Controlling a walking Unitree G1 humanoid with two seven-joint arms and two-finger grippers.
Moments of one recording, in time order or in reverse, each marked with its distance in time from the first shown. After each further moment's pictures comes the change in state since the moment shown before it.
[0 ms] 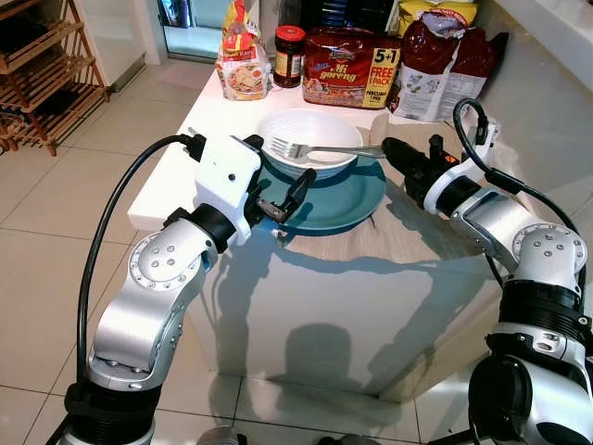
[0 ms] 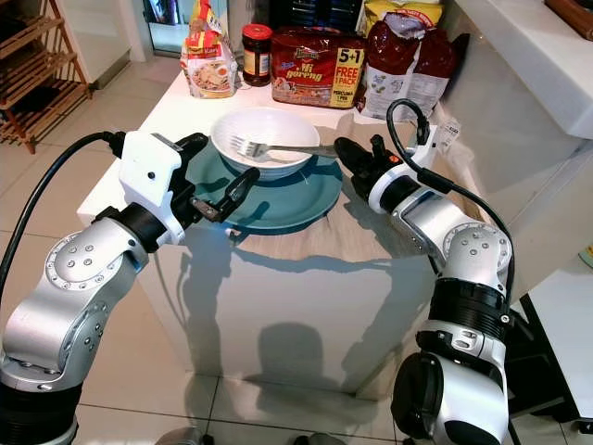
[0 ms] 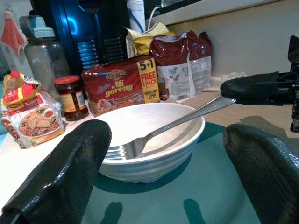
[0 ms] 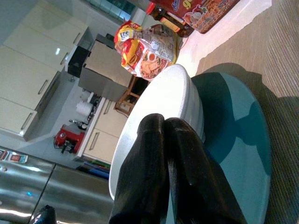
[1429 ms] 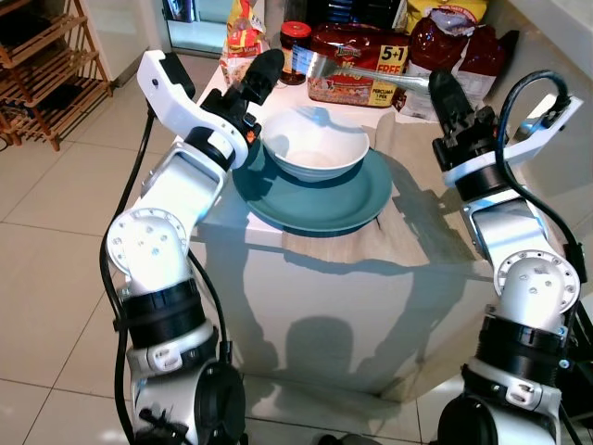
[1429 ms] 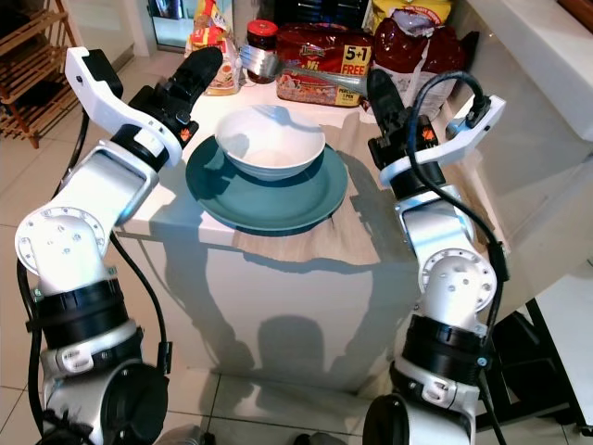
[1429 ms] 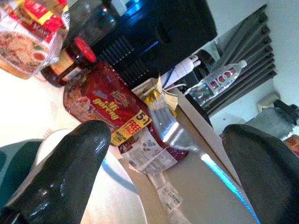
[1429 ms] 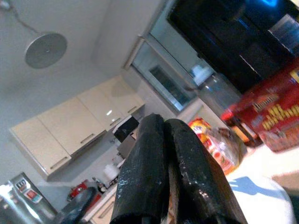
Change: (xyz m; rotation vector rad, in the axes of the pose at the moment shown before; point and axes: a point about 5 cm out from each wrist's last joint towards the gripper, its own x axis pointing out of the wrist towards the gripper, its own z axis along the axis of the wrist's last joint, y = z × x) left arm 0.050 0.041 0.036 -1.061 -0.152 0.191; right arm -0.025 0.063 -0.002 -0.279 -0.442 0.351
